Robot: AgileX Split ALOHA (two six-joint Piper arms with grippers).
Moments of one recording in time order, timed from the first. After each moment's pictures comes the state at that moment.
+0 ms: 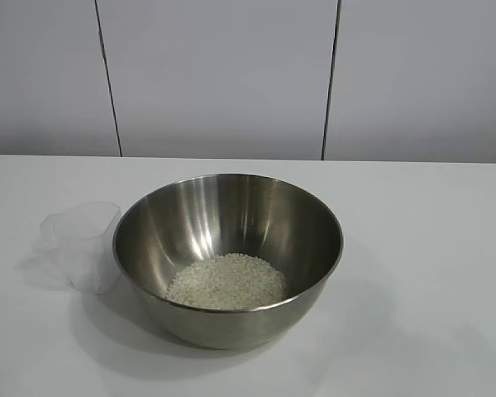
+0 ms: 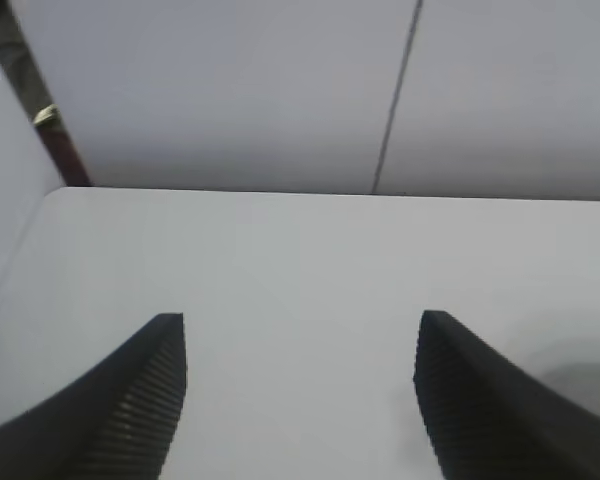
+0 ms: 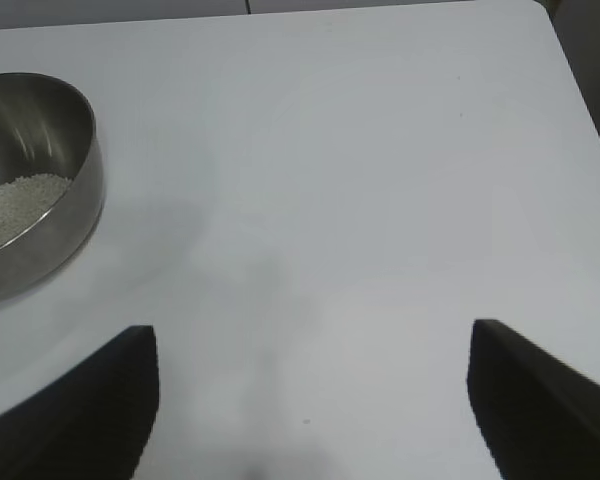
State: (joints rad) left arm 0.25 1.06 -1.07 -0.49 0.71 0.59; right arm -0.10 0.00 -0.47 0.08 1.09 -0.08
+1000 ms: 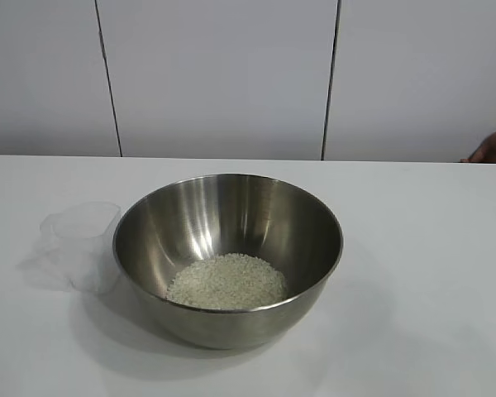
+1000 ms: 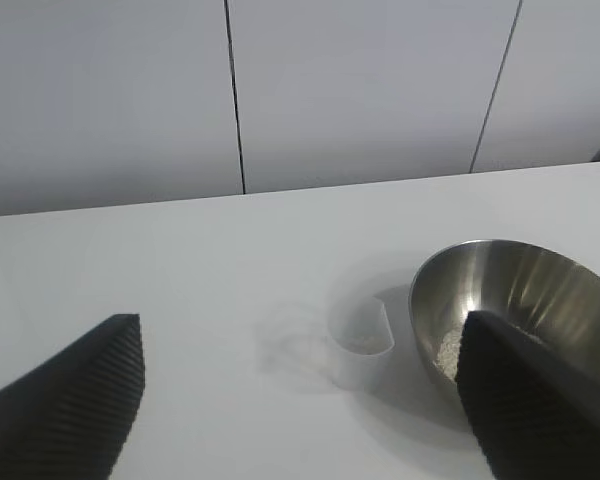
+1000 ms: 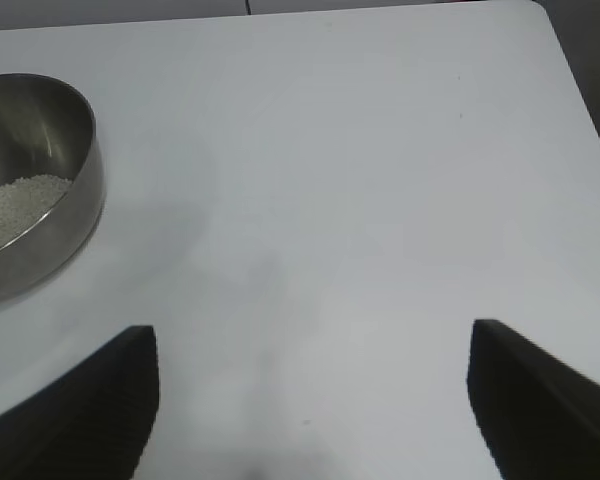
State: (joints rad) left arm 0.09 0.34 -0.80 -0.35 0.94 0.34; right arm -0.10 0.01 -0.47 0.08 1.09 -0.08
